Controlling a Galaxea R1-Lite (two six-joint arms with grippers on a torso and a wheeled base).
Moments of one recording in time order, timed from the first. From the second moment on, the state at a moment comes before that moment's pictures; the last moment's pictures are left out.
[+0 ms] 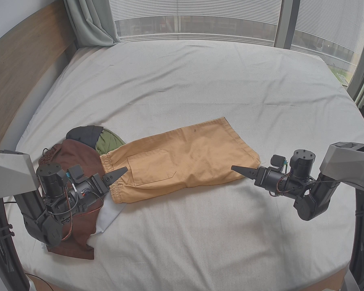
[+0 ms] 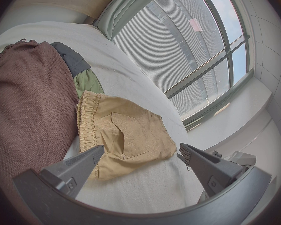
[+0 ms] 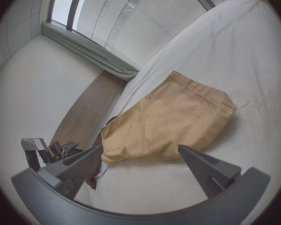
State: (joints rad) left arm -0.14 2.15 -0.42 -1.55 -0.42 -0.67; right arm 0.22 2.36 -0.80 -1.36 0.61 0.59
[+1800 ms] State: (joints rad) left arm -0.13 2.15 -0.43 -1.55 -0.42 -0.67; right arm 0.34 2.68 -1.13 -1.49 0.44 0.77
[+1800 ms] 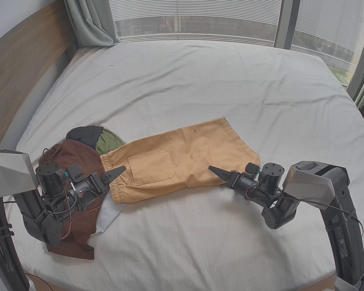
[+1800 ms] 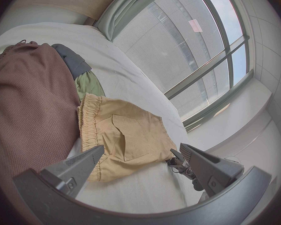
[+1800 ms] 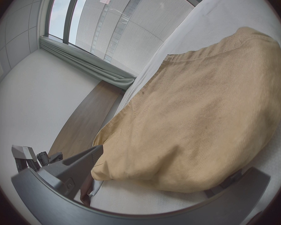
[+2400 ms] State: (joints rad) left arm -0.11 2.17 -0.44 -1.55 -0.48 -0.51; right arm 0.33 2.69 -1.13 -1.48 0.44 0.77
